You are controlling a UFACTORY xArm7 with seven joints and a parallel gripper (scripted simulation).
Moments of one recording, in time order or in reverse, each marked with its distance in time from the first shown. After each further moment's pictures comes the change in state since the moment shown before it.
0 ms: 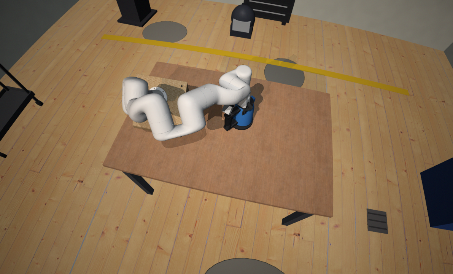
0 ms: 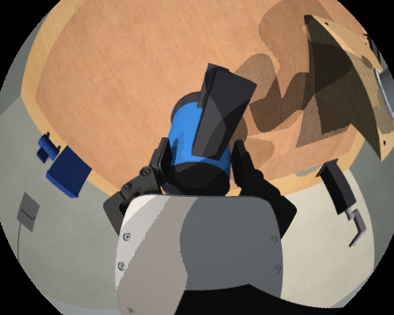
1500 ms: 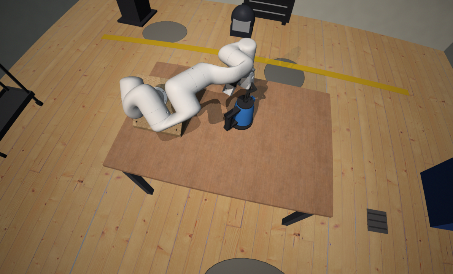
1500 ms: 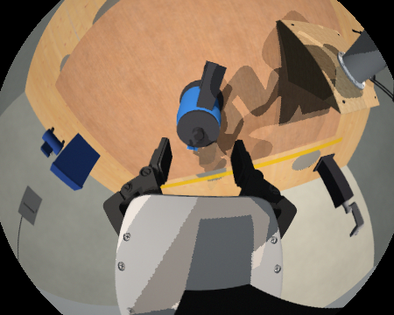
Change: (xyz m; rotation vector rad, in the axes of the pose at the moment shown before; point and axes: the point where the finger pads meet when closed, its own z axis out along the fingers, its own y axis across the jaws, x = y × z) arm 0.000 0.001 -0.142 0.001 -0.002 -0.001
